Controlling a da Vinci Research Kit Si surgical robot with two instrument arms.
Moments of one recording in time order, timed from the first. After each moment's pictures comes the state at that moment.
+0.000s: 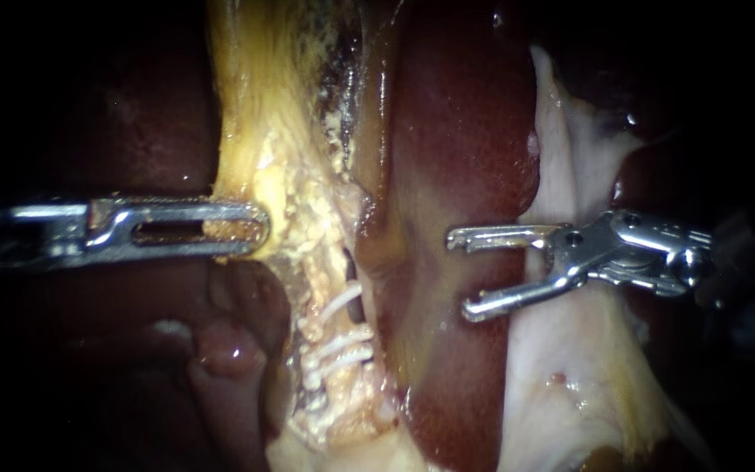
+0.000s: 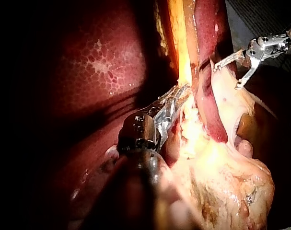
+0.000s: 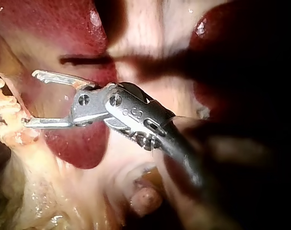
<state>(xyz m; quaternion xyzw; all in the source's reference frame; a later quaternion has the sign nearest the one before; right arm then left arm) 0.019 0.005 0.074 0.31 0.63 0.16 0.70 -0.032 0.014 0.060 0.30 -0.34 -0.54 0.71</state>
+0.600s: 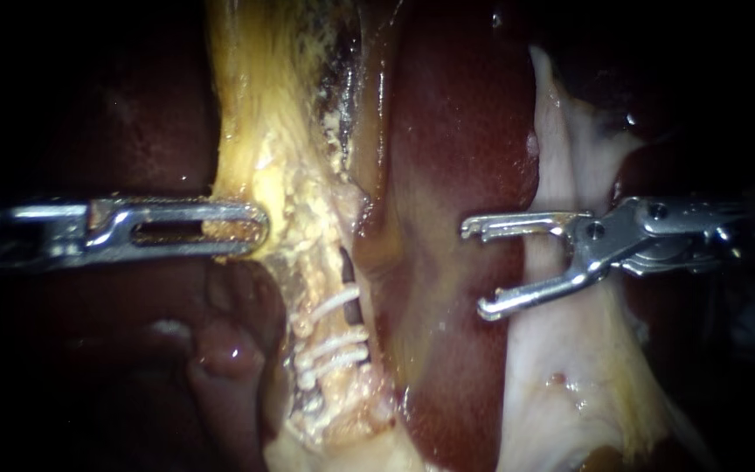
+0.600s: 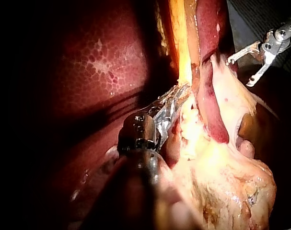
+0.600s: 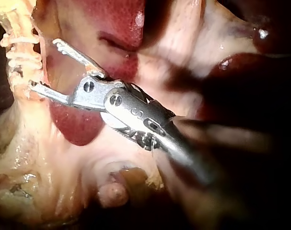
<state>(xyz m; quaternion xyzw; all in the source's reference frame) 0.019 0.006 0.069 0.26 0.64 0.11 0.71 -0.032 0.014 0.061 0.29 -0.34 -0.54 0.71</state>
